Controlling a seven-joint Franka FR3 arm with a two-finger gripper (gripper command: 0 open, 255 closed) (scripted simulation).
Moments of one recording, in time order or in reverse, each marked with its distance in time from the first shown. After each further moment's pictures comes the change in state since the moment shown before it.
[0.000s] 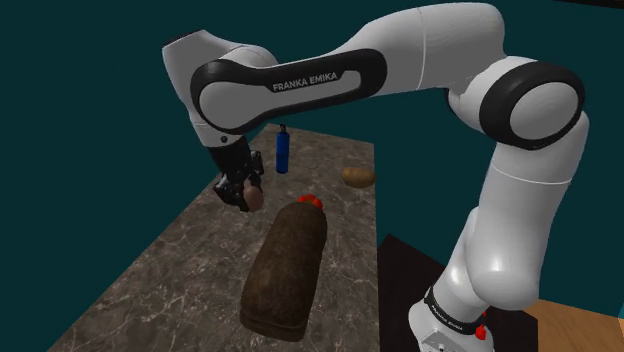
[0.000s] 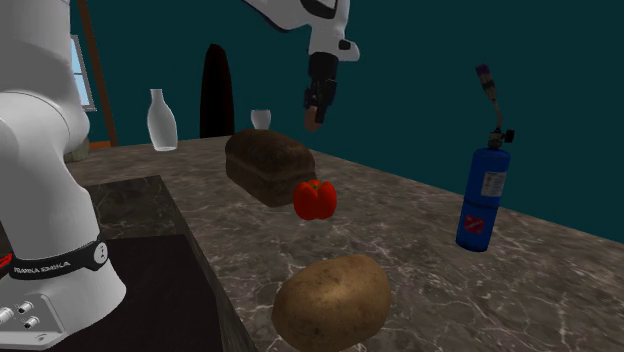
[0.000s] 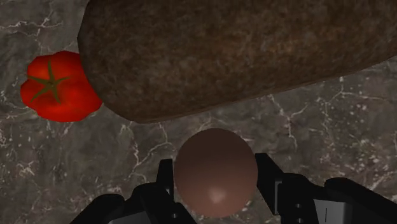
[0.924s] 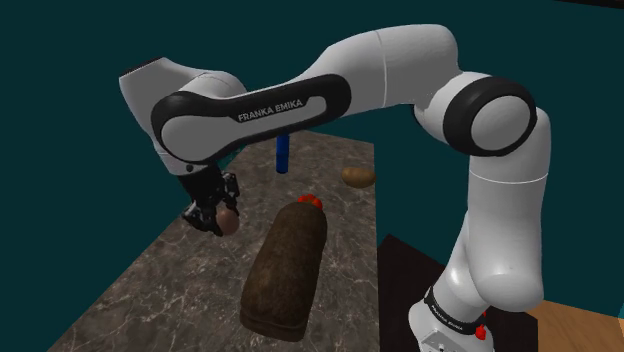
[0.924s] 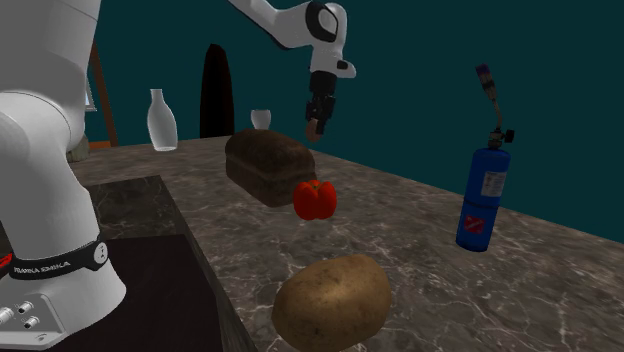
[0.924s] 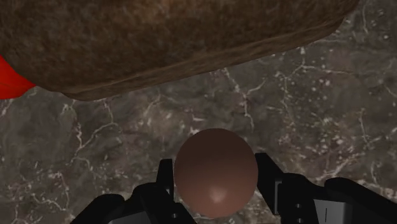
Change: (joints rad) arm 0.082 0.170 0.023 0.129 -0.036 0.021 0.108
